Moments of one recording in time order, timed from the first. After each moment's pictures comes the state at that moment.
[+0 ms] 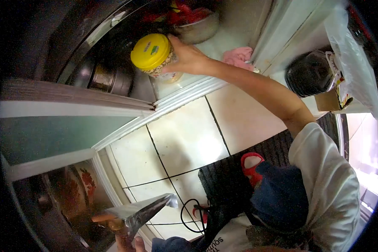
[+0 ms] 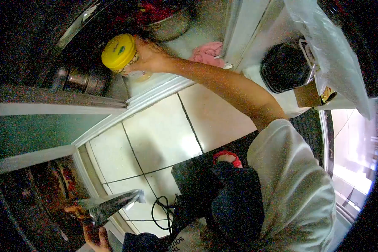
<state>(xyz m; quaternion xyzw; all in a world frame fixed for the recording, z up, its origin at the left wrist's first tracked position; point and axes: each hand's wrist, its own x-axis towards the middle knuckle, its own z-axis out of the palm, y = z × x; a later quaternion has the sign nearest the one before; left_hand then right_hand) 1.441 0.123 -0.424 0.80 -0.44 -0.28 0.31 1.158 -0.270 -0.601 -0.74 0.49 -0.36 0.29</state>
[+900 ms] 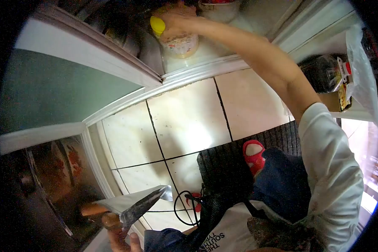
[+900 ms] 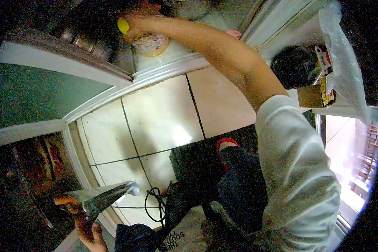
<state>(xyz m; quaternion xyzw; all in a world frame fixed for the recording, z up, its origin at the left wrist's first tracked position) 1.474 0.149 -0.429 0.79 -0.40 -0.31 0.33 1.234 -0.308 -0.549 -0.85 0.52 -0.07 0.10</state>
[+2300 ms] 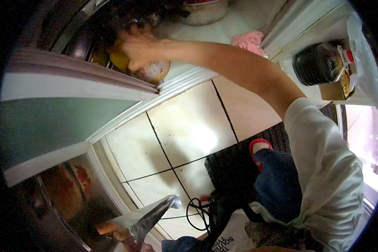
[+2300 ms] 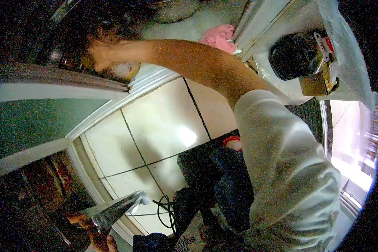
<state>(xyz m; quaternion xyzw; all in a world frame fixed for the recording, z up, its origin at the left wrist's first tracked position) 1.484 0.147 -0.428 0.82 -0.44 -0.27 0.24 1.305 -0.312 -0.574 -0.89 0.44 -0.07 0.12</state>
